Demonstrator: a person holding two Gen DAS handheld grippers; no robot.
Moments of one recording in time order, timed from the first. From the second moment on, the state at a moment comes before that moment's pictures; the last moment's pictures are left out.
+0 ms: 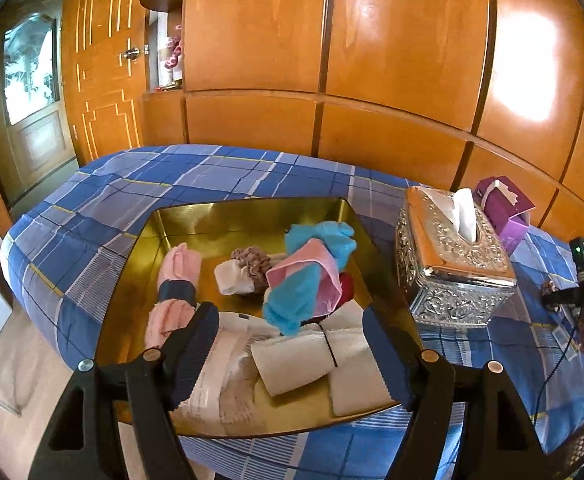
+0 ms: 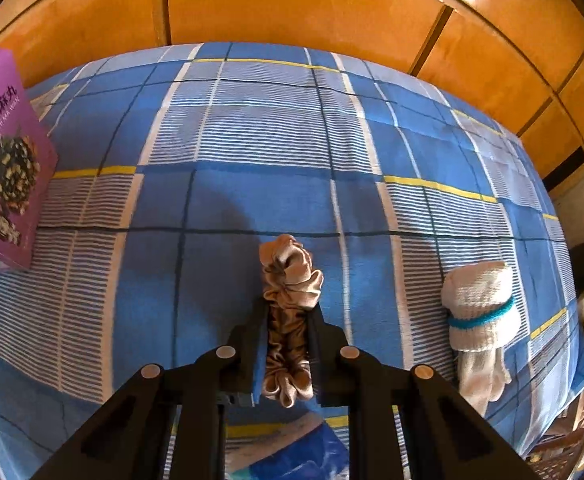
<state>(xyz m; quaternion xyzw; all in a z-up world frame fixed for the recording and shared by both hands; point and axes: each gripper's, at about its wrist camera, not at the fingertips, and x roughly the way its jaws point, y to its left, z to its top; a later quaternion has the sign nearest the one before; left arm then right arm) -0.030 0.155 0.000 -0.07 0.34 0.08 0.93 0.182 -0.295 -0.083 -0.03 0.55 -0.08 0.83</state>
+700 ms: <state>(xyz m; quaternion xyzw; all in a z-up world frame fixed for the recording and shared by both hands) -0.030 0.147 -0.001 -0.07 0.35 0.06 0.93 0.234 -0.213 0.064 -0.02 0.43 -0.01 0.90</state>
